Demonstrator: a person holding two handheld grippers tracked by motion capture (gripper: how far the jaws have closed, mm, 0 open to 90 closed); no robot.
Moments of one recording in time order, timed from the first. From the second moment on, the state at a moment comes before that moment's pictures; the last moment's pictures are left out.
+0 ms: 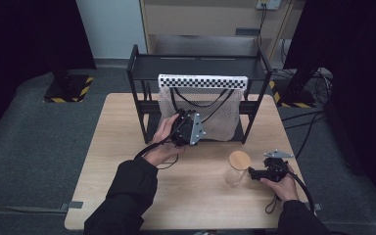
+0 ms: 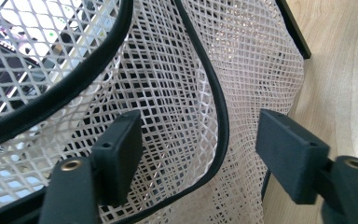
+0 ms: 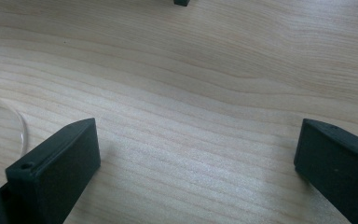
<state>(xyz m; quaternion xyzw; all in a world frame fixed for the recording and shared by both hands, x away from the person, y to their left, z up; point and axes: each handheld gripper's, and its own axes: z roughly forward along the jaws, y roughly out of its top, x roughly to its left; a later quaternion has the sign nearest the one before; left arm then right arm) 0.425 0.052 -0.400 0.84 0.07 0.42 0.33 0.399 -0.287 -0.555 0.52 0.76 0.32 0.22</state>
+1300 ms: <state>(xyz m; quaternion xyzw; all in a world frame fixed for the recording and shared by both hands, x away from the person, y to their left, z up) 0.410 0.055 -0.390 0.85 0.16 0.34 0.38 0.399 -0.287 -0.555 0.52 0.76 0.32 0.22</state>
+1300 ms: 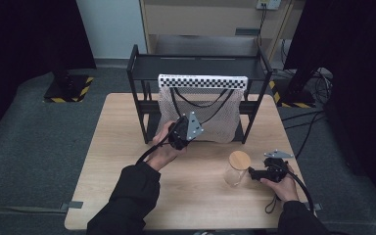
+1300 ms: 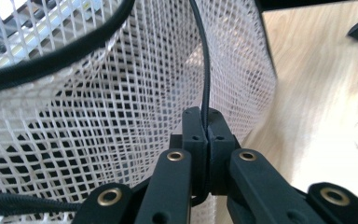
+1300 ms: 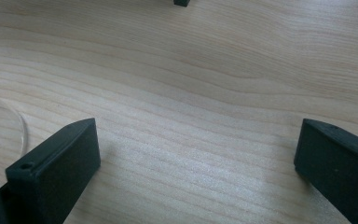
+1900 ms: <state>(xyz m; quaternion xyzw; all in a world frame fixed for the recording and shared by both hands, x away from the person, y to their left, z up) 0.391 0.051 -0.362 0.82 0.15 0.33 0.44 0.399 -0.287 -0.555 0.52 0.76 0.32 0.22</state>
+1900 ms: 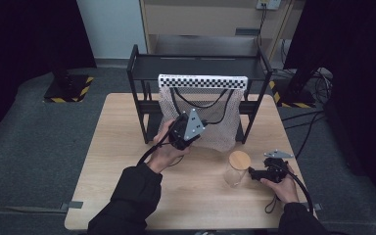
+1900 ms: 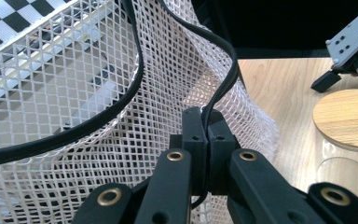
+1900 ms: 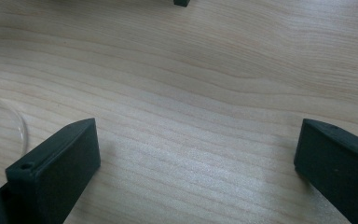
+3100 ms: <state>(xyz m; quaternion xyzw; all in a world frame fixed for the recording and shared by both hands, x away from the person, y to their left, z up) 0.394 0.056 -0.373 0.82 0.16 0.33 0.44 0.383 -0.299 -0.493 0.43 0.81 0.36 0.17</state>
